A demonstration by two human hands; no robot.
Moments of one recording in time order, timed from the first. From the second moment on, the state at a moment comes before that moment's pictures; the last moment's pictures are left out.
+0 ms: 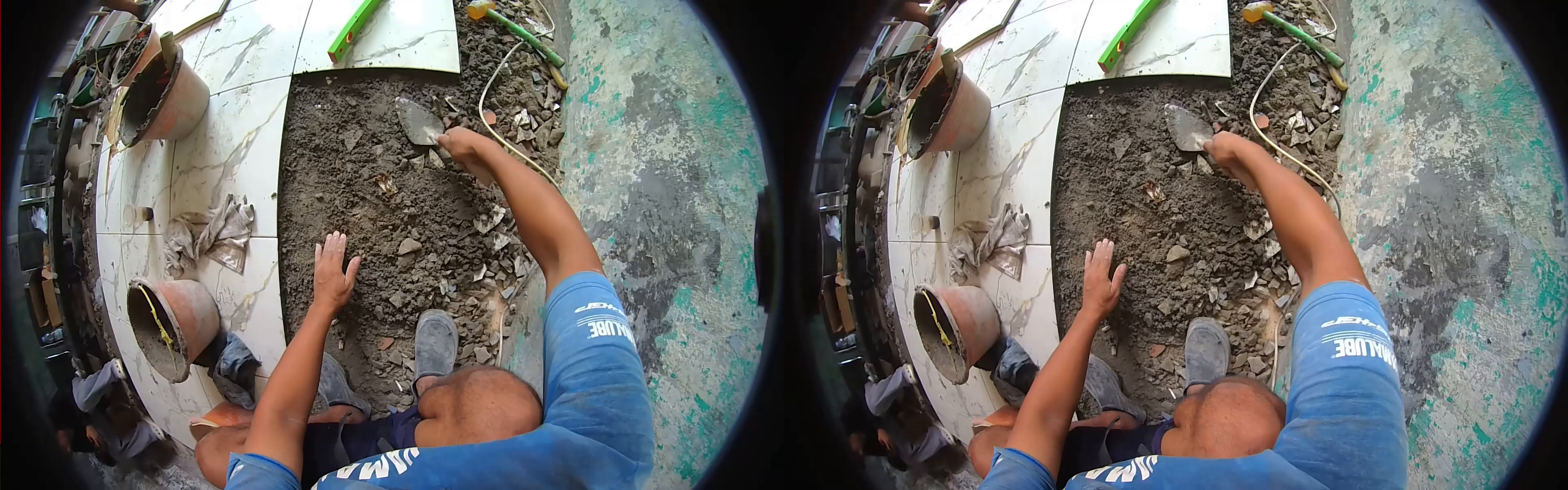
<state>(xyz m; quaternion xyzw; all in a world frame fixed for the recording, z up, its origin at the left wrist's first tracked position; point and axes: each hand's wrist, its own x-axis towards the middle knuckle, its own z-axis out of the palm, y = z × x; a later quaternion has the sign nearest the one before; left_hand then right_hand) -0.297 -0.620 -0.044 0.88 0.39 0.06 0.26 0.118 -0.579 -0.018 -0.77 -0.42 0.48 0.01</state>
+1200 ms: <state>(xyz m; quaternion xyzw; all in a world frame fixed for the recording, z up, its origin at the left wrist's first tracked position) -0.291 -0.667 -0.039 0.88 0.40 -0.03 0.27 0.077 -0.575 -0.026 -0.81 -0.55 0.15 0.12</state>
